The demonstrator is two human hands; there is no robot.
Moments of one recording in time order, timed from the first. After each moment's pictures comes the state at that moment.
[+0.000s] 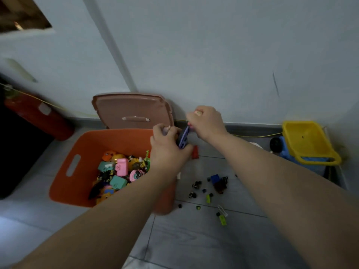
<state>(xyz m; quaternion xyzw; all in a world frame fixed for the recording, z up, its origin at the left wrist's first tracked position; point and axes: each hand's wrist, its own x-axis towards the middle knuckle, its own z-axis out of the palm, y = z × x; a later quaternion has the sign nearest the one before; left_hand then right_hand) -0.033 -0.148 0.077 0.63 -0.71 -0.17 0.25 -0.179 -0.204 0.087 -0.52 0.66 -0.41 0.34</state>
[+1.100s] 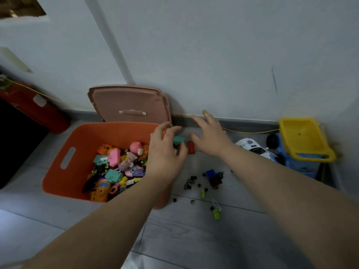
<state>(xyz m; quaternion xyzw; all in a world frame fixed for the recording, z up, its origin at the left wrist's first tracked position) -0.030 -0.127 0.060 0.58 -0.75 -0.13 0.31 -0.209 -0.176 0.028 -0.69 0.64 -0.22 0.24</state>
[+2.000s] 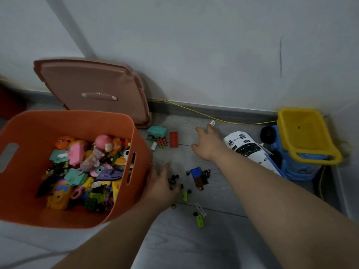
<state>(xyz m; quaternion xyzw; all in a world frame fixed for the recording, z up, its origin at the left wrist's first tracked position) -0.050 -0.117 -0.090 0.67 -0.65 -0.36 -0.03 -0.254 -0.214 -0.094 -0.63 0.71 -0.01 0.30</state>
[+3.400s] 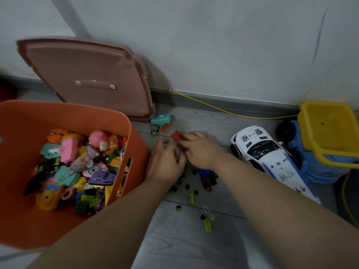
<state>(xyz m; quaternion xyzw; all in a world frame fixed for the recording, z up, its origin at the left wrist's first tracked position) -0.062 -0.177 -0.103 0.65 -0.72 -0.24 0.12 -0.223 -0.213 -0.124 -0.79 0.55 0.01 0.28</state>
